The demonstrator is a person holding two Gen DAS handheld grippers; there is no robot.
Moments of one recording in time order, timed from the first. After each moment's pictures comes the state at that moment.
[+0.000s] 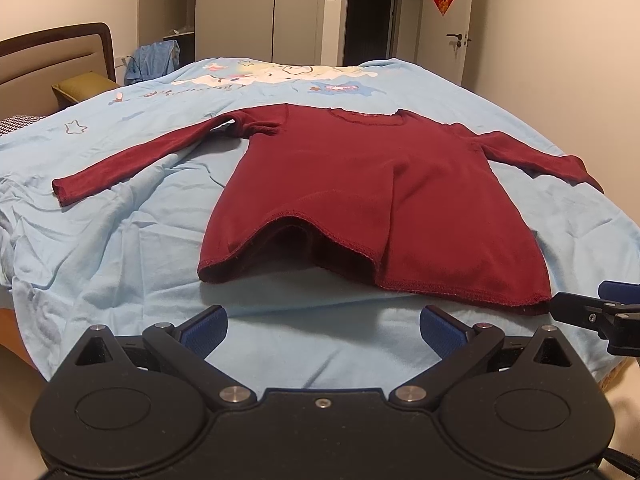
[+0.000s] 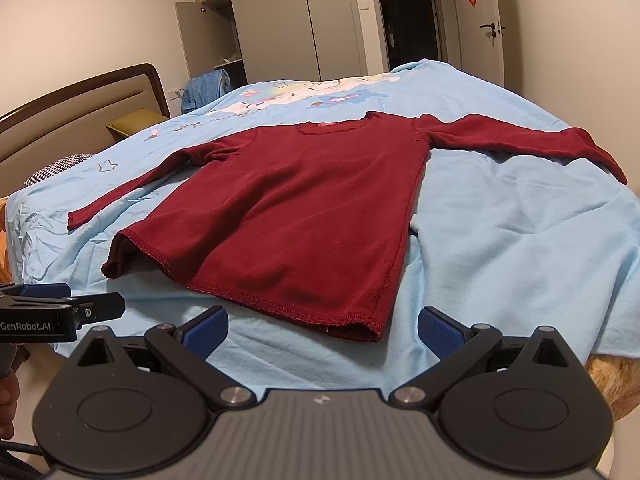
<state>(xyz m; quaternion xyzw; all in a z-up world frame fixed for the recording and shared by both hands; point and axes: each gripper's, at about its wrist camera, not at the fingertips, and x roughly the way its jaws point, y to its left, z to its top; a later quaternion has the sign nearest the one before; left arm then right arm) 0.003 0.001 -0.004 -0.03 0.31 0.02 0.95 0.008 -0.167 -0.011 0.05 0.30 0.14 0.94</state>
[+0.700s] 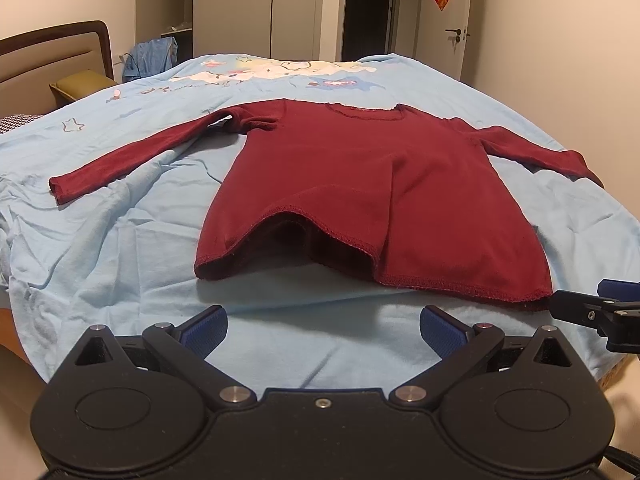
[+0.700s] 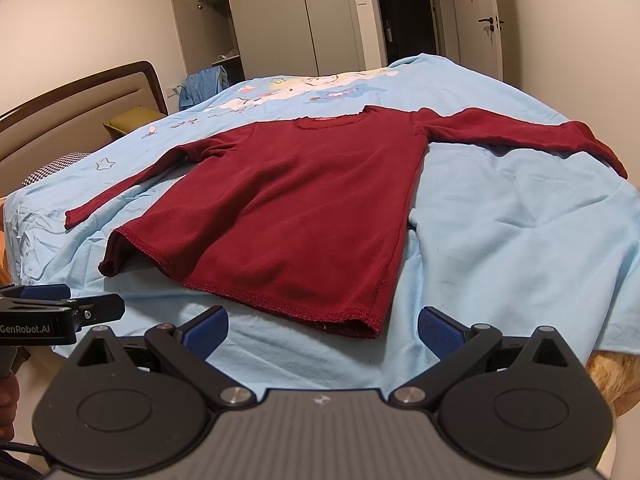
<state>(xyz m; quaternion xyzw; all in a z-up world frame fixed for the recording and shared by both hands) 0.007 0.000 -0.008 -0.03 0.32 0.01 0.95 0.012 -0.168 -0.014 0.05 0.31 0.13 0.94</state>
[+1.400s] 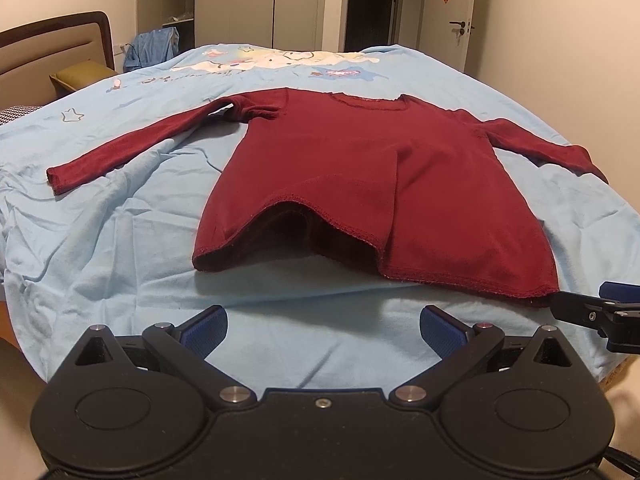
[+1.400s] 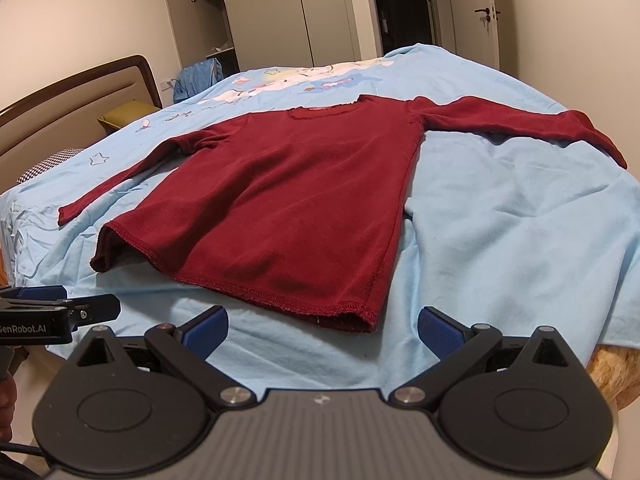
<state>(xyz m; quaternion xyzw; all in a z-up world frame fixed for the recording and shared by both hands) 0.015 0.001 -0.012 -0.03 0.34 0.02 0.94 0.020 -0.167 -0.019 0.05 0.33 0.13 0.94</state>
